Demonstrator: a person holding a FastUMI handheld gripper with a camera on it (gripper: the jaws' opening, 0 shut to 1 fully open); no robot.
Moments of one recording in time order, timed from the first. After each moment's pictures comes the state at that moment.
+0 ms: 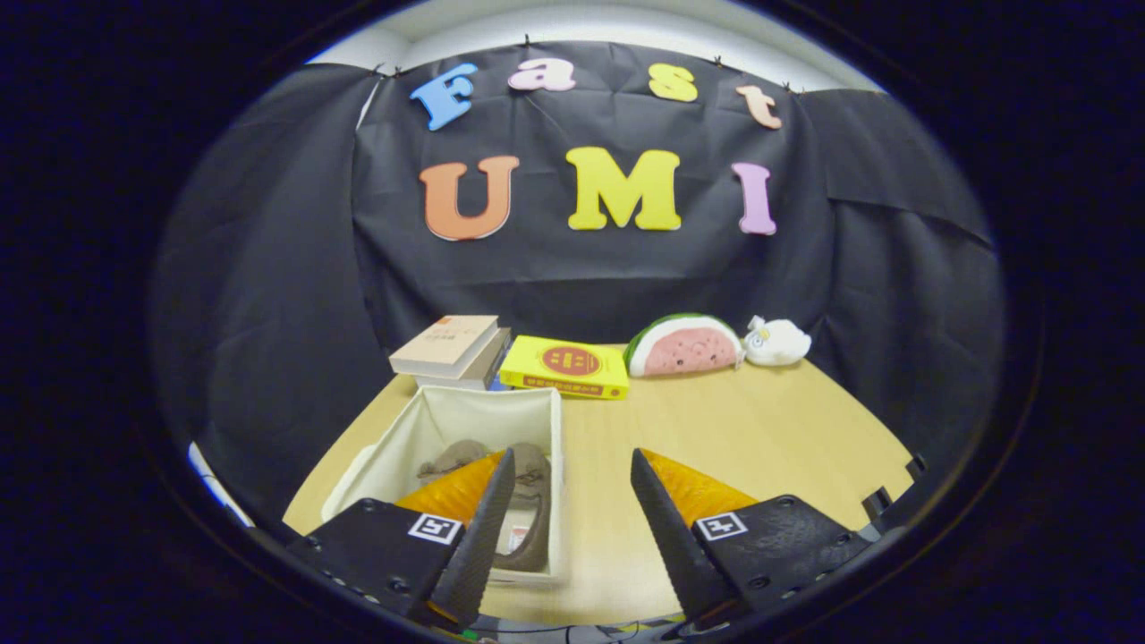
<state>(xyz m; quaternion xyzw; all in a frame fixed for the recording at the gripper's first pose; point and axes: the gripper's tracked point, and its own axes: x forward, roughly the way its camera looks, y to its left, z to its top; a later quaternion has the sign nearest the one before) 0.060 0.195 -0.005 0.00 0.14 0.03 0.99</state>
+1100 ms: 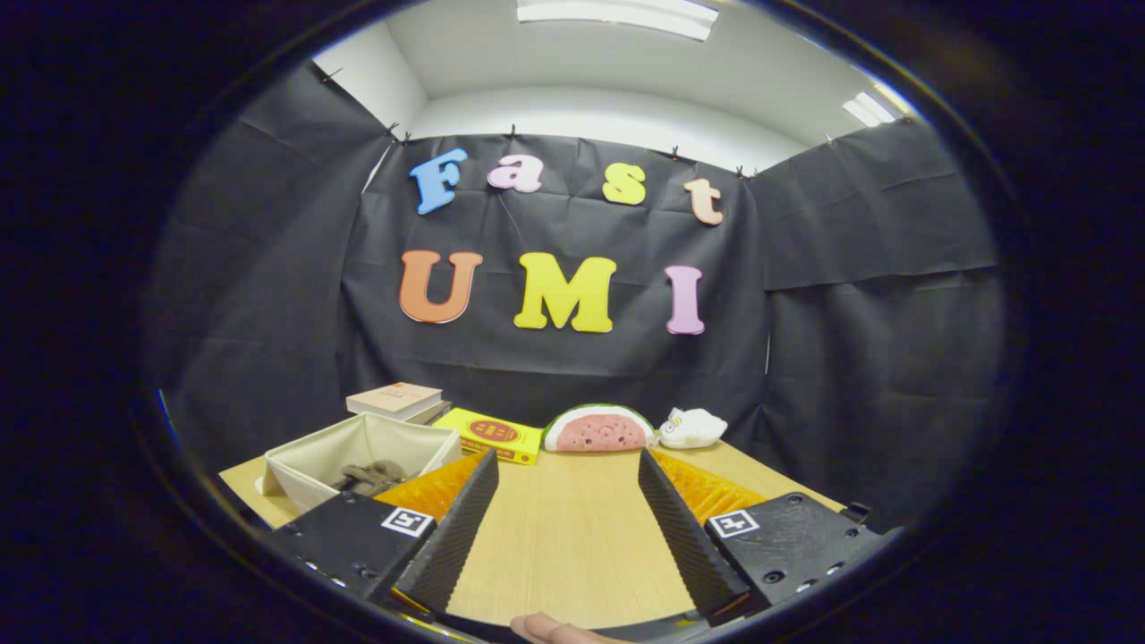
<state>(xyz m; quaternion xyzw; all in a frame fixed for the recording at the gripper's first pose) -0.017 0.057 0.004 -0.04 -0.03 -0.01 1.00</state>
